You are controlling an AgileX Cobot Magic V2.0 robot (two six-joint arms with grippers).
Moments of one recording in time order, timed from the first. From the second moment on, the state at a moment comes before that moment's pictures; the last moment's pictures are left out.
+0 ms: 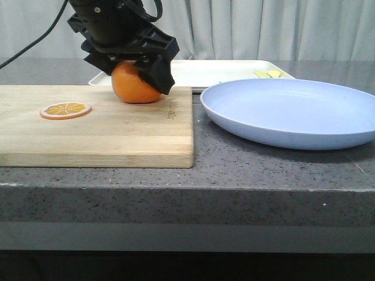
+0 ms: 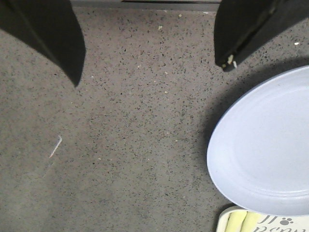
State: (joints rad) left arm -0.59 1.78 -1.43 0.16 0.64 -0.05; right arm -0.01 0.55 -0.65 -0.12 0.73 0.08
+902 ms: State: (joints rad) left arm -0.91 1.99 -1.82 0.15 0.68 -0.05; right arm -0.01 0.55 -0.65 -0.12 0.73 0.08
